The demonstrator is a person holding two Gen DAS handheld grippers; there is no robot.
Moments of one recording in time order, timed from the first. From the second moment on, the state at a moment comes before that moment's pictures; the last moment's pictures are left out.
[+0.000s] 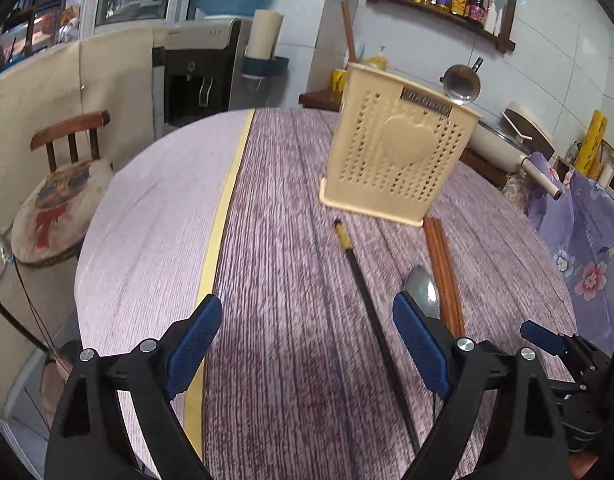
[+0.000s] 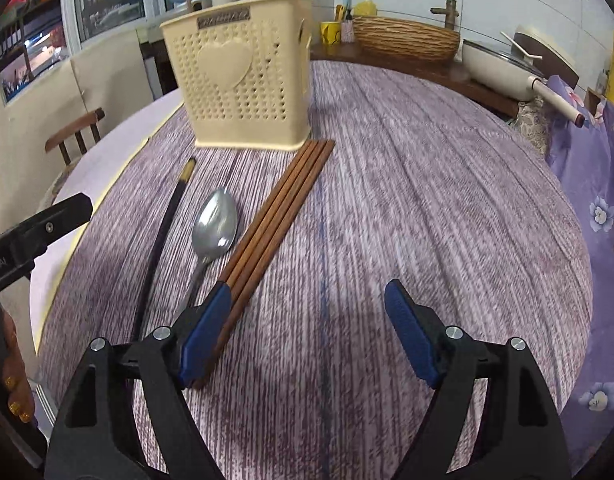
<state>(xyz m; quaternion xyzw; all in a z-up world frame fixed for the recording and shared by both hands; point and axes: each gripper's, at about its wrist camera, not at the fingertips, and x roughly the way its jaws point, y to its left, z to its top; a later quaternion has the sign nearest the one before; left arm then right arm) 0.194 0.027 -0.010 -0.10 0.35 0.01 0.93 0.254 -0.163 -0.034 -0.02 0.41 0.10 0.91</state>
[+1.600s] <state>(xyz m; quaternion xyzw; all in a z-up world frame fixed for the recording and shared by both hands) 0.210 0.013 -0.025 -0.07 0.39 0.00 0.92 0.327 -0.198 -0.026 0.00 0.43 0.11 0.90</state>
